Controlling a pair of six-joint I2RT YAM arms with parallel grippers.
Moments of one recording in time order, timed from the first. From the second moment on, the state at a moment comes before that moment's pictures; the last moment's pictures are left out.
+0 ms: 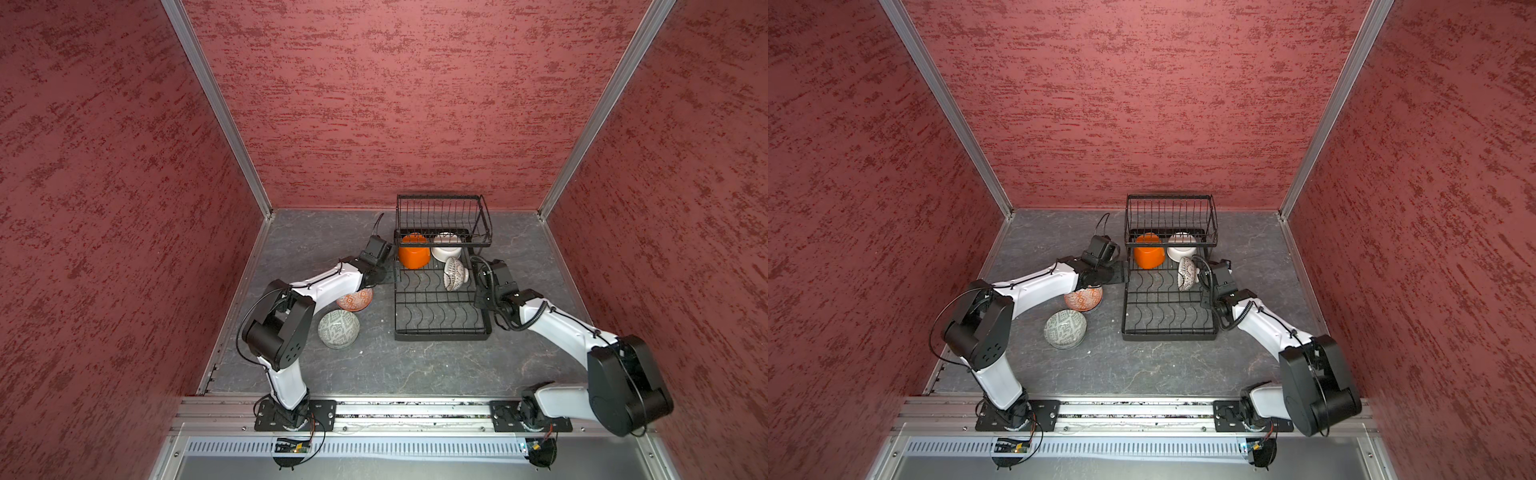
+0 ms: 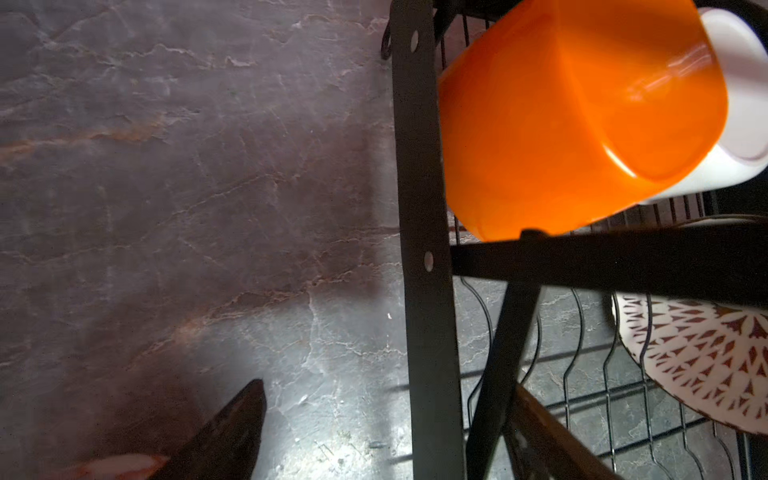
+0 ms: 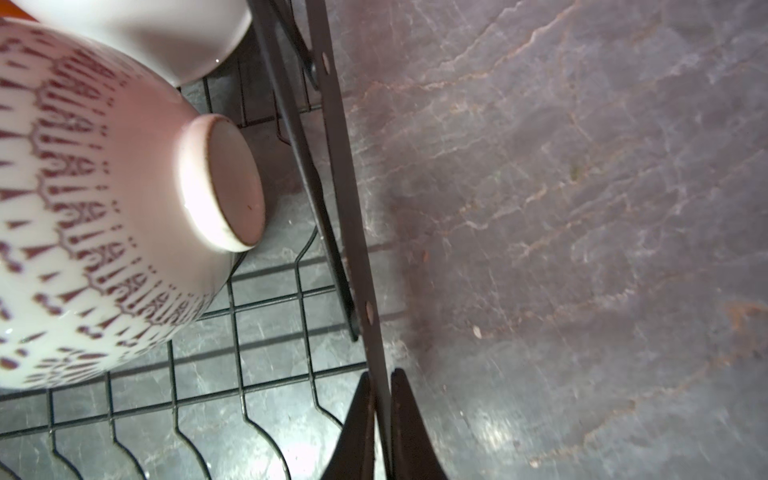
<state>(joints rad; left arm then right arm) -0.54 1.76 1.18 -0.35 -0.06 -0.57 0.31 1.38 0.74 -0.35 0.18 0.49</state>
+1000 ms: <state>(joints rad) -0.54 1.57 1.15 -0.44 -0.08 -0.54 0.26 1.29 0.77 -0.36 0.21 0.51</state>
